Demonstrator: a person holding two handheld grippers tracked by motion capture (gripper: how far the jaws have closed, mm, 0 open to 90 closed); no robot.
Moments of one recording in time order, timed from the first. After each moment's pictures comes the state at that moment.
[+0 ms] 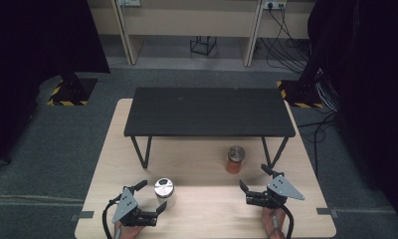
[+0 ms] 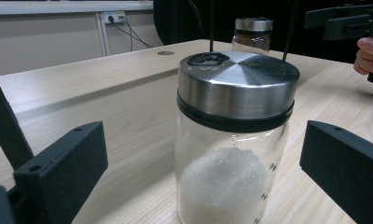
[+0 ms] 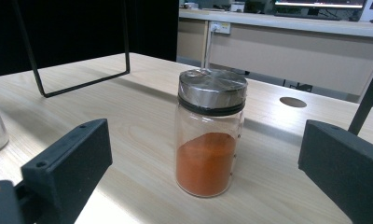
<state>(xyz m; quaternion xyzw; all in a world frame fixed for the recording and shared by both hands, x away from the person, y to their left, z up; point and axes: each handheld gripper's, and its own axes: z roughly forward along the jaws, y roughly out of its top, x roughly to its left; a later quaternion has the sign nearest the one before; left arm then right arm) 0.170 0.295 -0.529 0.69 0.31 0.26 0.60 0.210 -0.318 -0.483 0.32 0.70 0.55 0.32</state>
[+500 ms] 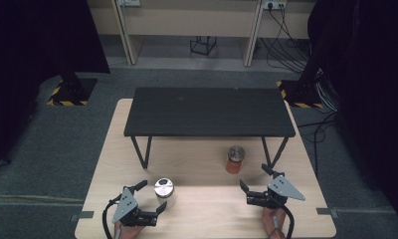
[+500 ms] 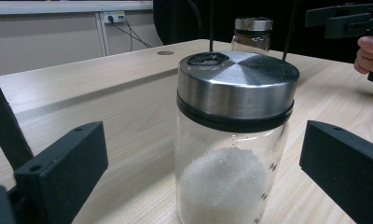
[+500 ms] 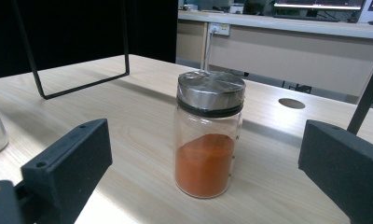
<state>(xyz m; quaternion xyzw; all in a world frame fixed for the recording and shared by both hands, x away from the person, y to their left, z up) 0.170 0.295 -0.529 0.69 0.31 0.26 0.60 0.209 -0.318 -0.483 0.32 0.69 0.56 0.32</state>
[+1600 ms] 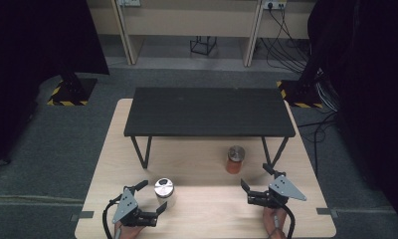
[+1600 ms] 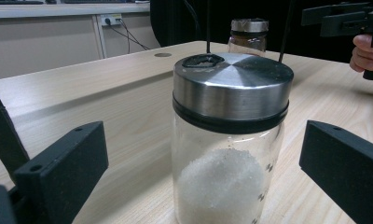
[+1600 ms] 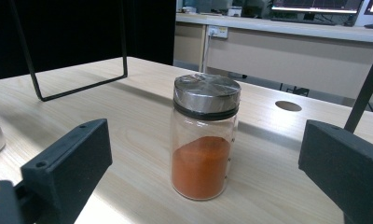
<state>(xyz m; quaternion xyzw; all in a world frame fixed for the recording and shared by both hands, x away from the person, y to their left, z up) 0.171 0.296 -0.530 0.69 0.31 0.26 0.60 0.208 -0.320 -0.483 0.32 0.69 0.56 0.33</state>
